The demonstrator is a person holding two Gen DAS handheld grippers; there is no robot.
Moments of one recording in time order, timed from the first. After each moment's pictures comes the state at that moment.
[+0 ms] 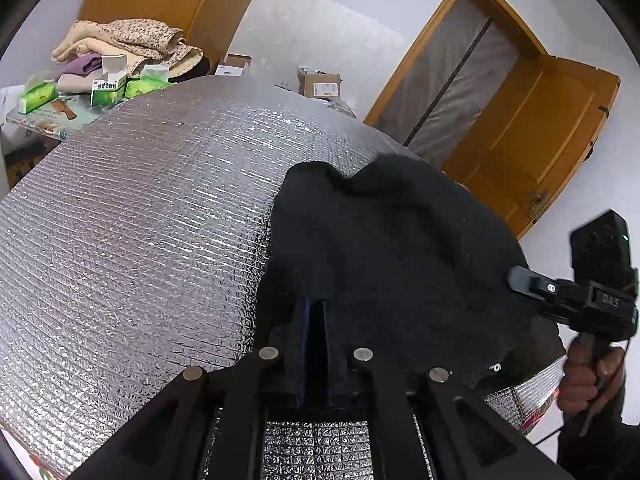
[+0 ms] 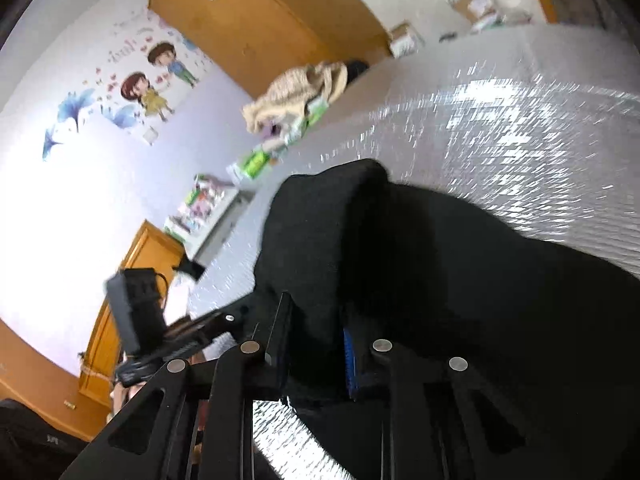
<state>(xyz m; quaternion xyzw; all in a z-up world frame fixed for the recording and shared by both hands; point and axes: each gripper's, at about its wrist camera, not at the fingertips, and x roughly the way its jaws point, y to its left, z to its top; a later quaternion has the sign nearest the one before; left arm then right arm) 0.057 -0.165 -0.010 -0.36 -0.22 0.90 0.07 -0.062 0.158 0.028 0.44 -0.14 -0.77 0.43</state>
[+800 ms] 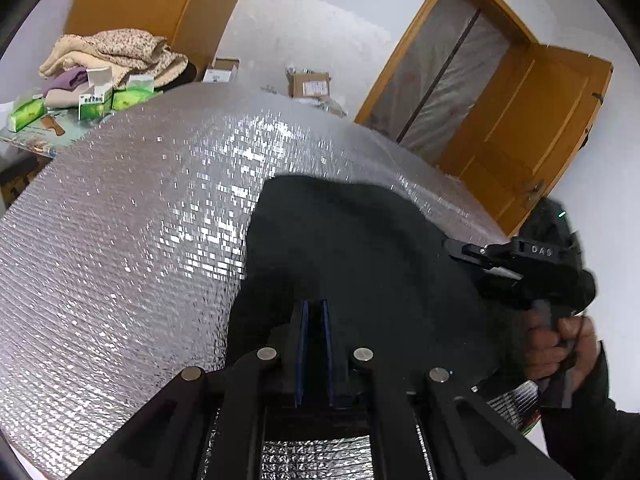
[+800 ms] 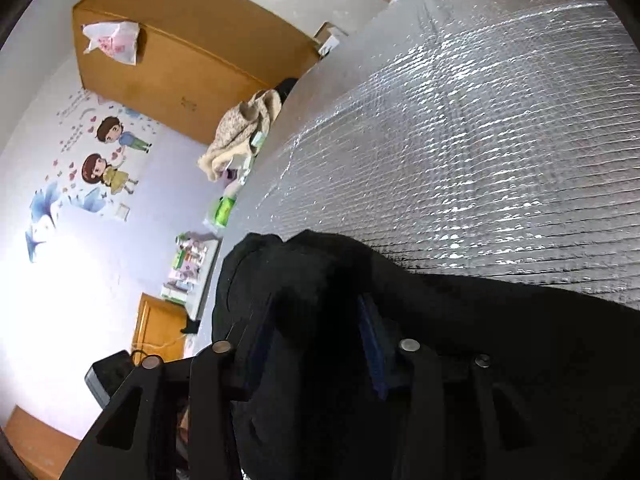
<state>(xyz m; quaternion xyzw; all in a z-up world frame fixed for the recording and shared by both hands) 0.043 -0.150 -0.004 -0.37 -0.20 0.90 0.08 -0.132 0.176 -0.011 0.49 -0.26 -0.75 0.36</state>
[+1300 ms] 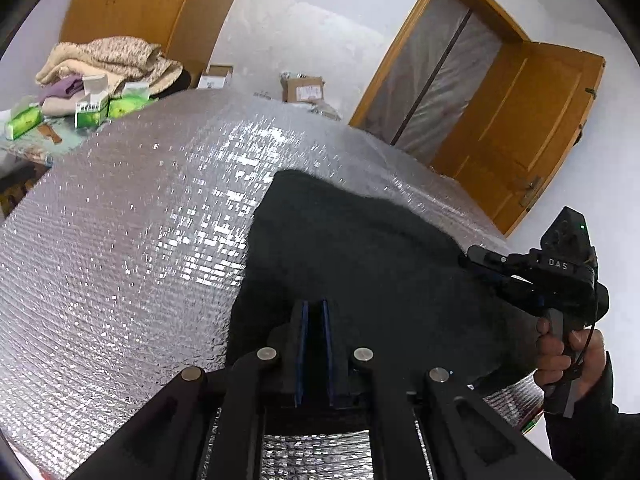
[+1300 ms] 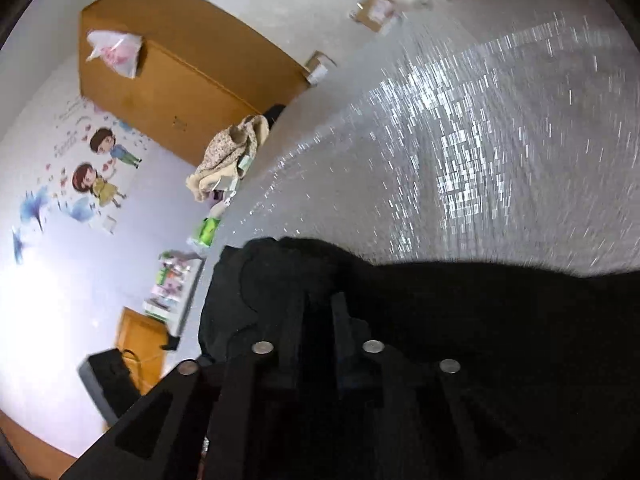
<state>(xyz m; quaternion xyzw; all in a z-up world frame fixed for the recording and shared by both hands) 0.056 -0.147 0.009 -0.34 -0.19 0.92 0.10 -0.099 0.204 0.007 0.44 -0.24 -0.80 0.33</state>
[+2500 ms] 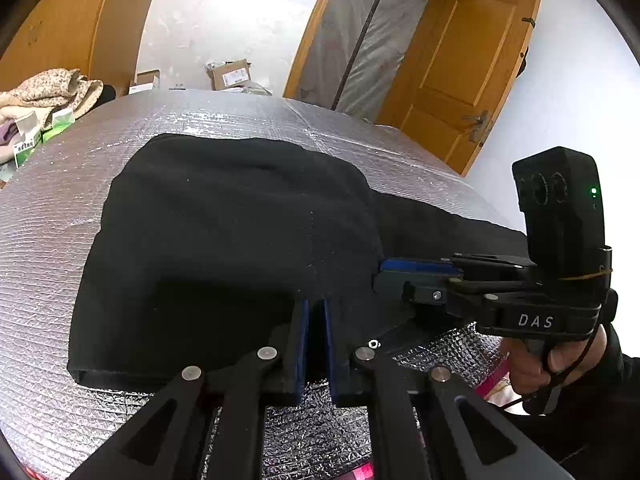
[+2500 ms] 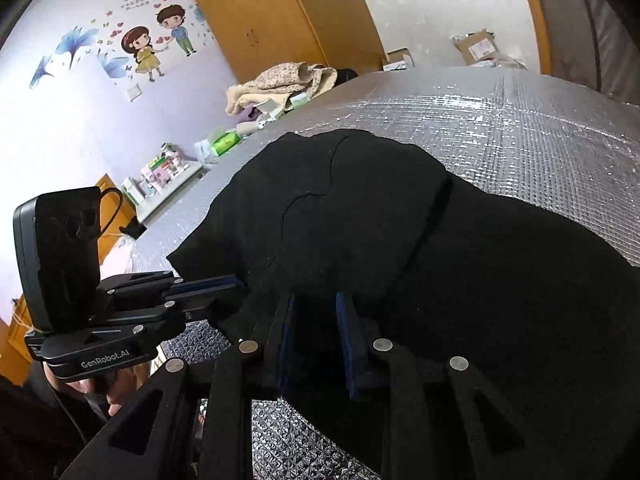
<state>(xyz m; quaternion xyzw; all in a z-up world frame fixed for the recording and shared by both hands) 0.075 -0.067 -0.002 -0.36 -0.10 0.91 0.18 -0.003 0.161 -0.003 0.40 -0.01 -0.83 0.40</state>
